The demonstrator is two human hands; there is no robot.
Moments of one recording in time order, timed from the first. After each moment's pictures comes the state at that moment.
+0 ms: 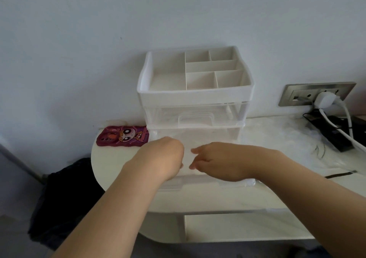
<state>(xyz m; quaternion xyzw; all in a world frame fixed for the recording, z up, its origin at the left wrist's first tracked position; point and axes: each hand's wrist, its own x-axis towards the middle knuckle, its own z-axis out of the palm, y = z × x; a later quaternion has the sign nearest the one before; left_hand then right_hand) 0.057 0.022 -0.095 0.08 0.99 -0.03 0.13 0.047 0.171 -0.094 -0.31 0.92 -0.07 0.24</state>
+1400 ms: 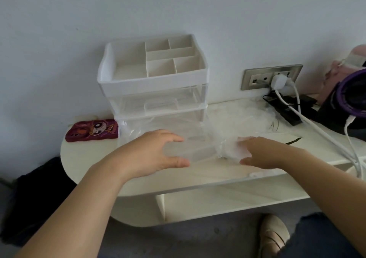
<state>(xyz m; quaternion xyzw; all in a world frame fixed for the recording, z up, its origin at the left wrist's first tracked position) 0.079 0.042 -0.111 0.20 0.95 0.21 0.12 0.063 0.330 -0.162 -0.06 0.98 -0.02 0.21</state>
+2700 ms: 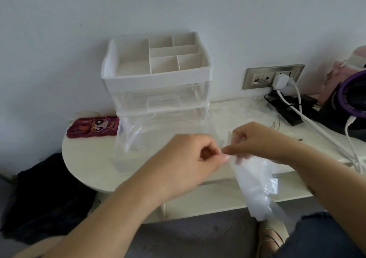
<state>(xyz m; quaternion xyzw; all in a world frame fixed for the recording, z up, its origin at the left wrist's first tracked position) 0.129 0.089 -0.091 0.22 0.89 0.38 0.09 0.084 0.299 -0.121 -0.06 0.91 -0.39 0.14</state>
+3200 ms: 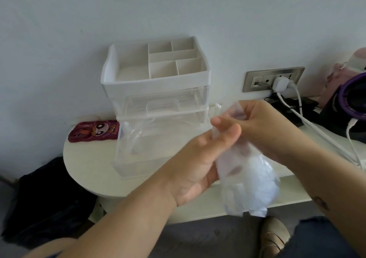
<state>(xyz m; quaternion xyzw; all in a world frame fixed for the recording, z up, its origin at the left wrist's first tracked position) 0.125 0.118 -0.095 0.18 0.55 0.75 0.33 0.104 0.270 -0.073 -0.13 0.79 -0.60 0.01</state>
